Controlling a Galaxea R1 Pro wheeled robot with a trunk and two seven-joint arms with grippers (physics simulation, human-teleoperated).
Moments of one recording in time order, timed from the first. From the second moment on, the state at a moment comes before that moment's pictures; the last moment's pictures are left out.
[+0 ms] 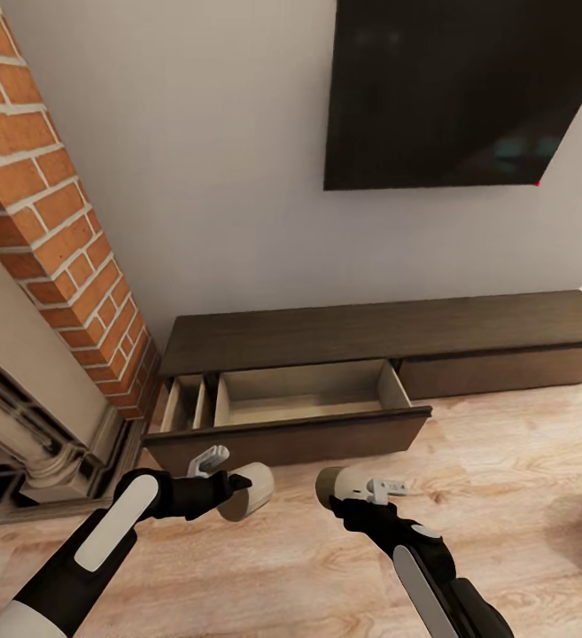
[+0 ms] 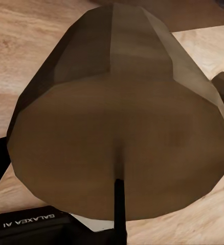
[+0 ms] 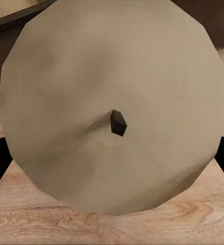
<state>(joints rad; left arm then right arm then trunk) -0.47 0.22 -0.38 -1.26 1.32 0.83 0.41 -0.25 -0.04 0.28 -1.33 -0.49 0.54 -0.18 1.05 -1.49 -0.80</state>
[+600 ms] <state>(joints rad) -0.47 0.22 -0.39 -1.25 1.32 0.83 0.41 -0.25 -0.04 0.28 -1.34 -0.49 0.55 -0.18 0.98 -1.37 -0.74</state>
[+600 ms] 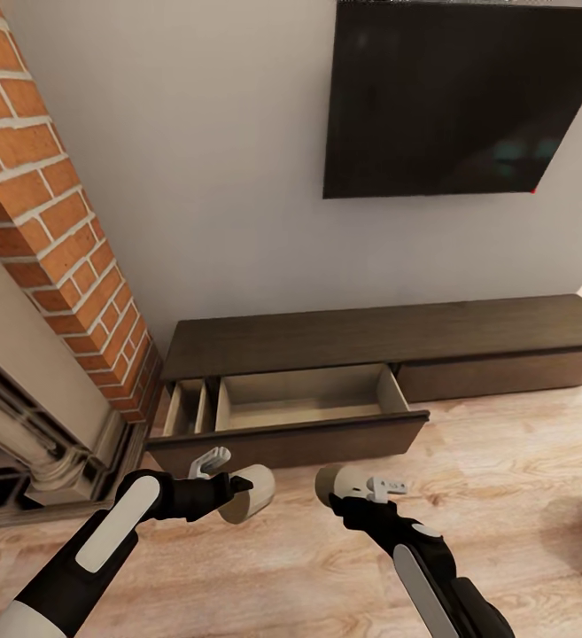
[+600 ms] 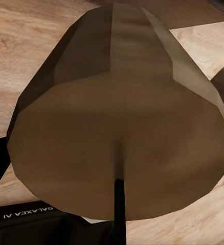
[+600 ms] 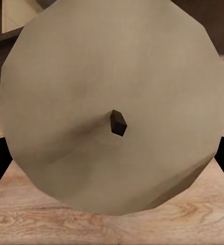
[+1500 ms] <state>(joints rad) -0.50 0.21 -0.39 -1.24 1.31 0.83 0.41 -0.47 -0.03 0.19 -1.37 -0.48 0.99 -0.28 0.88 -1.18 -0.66</state>
